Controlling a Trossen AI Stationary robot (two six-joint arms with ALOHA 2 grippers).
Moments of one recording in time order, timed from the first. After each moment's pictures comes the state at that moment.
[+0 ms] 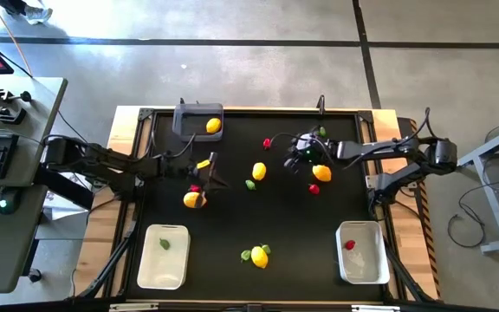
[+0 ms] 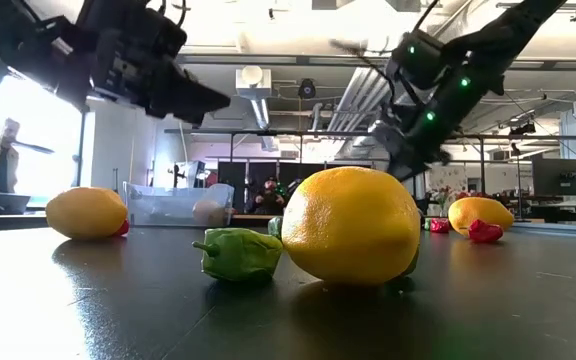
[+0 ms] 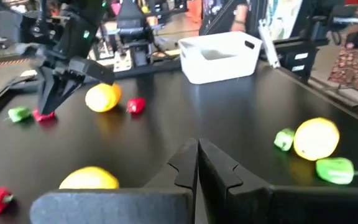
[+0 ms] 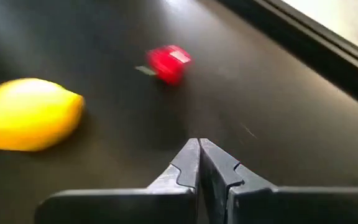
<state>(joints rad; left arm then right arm) 0.12 1.29 0.36 0.70 0.31 0.17 -0.30 1.42 0.67 -0.11 0.35 0.33</state>
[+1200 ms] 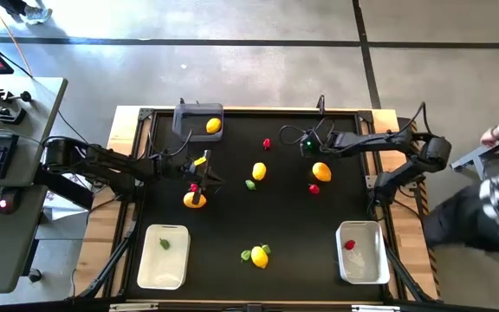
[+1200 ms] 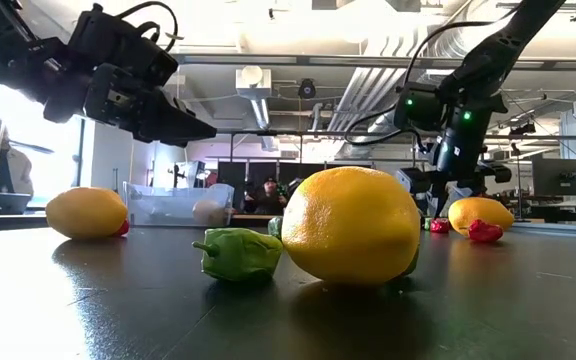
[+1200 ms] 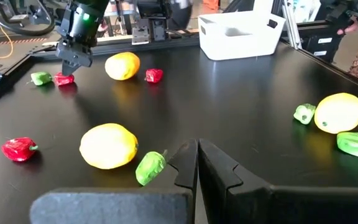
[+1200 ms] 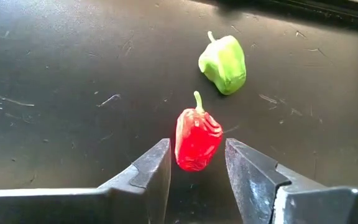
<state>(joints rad) 0.19 1.29 0.27 0.74 0.31 0.16 -0.49 1.49 0.67 -0.40 0.54 0.79</state>
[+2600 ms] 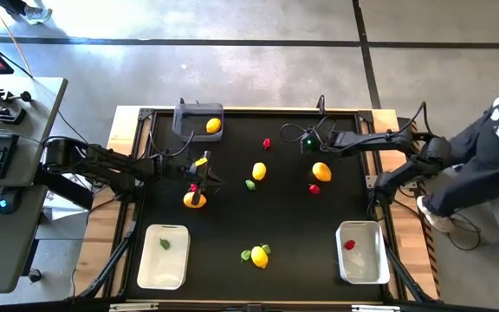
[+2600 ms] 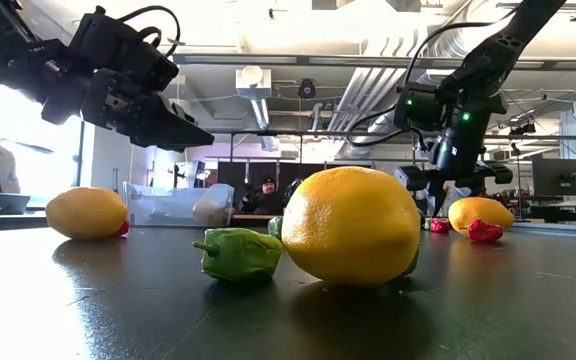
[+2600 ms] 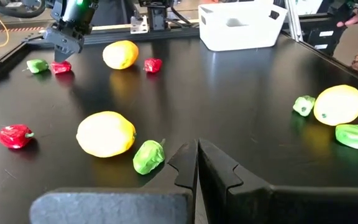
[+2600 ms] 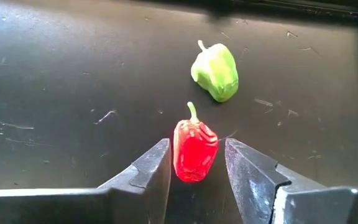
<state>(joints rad) 0.19 1.29 0.27 0.70 0.31 0.15 -0.51 1.49 0.67 -0.39 0.55 0.85</state>
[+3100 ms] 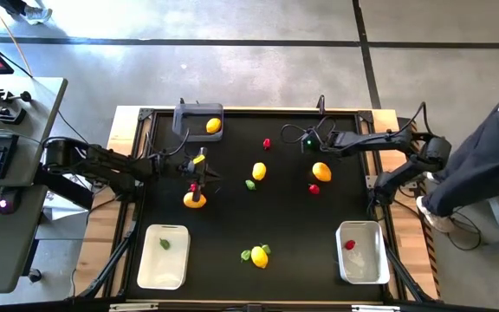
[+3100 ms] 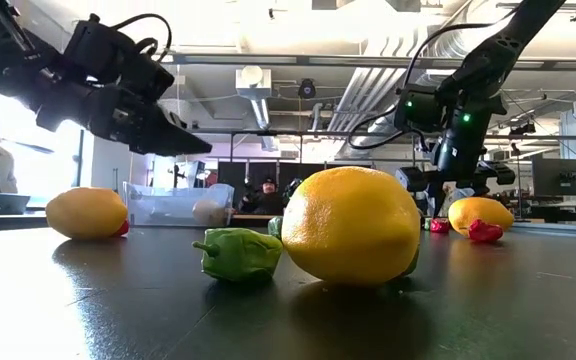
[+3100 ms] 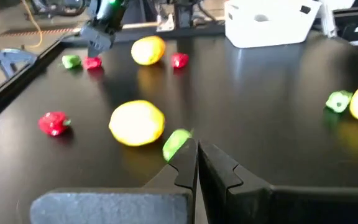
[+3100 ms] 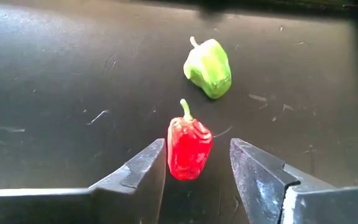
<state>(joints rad) 0.23 1.29 0.22 0.76 0.25 0.17 -0.51 1.50 0.67 -0.40 0.57 0.88</state>
